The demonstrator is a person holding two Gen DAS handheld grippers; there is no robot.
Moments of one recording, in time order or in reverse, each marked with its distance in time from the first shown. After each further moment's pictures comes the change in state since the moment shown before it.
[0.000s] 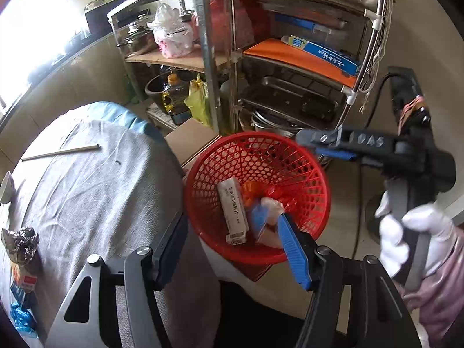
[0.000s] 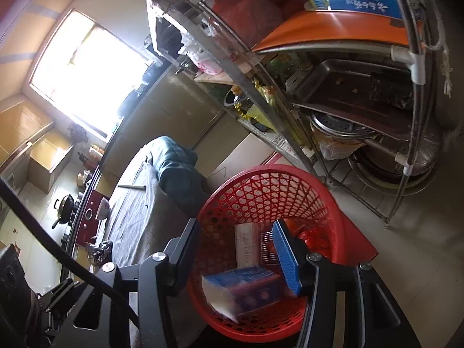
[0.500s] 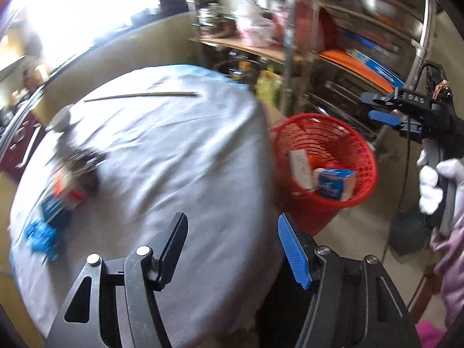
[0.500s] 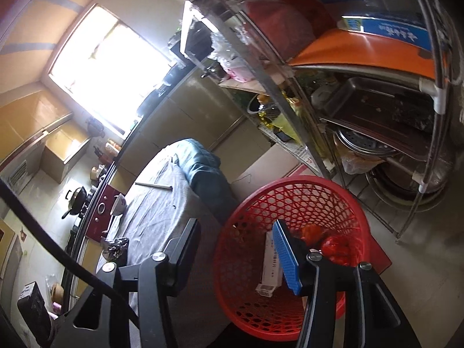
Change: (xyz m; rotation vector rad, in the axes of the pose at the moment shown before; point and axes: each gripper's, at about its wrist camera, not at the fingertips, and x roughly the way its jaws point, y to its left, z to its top) left arm -0.073 0.083 -0.106 -0.231 -0.016 0.207; right arm -0.008 0.048 -0.002 -0.096 -0.022 0.075
